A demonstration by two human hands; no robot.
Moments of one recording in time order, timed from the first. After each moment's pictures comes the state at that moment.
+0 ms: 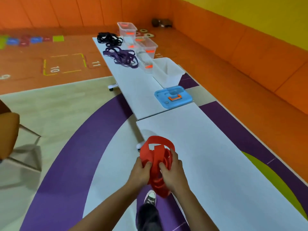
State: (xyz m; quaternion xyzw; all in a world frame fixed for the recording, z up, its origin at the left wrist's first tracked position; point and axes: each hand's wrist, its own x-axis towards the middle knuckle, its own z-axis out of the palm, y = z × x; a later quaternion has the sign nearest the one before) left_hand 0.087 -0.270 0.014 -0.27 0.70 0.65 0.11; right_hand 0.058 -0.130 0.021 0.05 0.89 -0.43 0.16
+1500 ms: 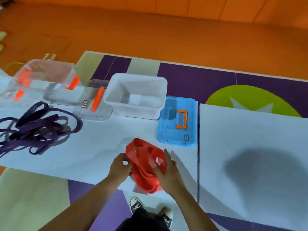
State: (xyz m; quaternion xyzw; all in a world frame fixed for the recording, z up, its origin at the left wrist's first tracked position) left_hand -0.593 -0.574 -0.078 -0.03 0.83 0.42 0.37; right_hand -0.443 -0.436 -0.079 0.38 0.78 -0.49 0.10
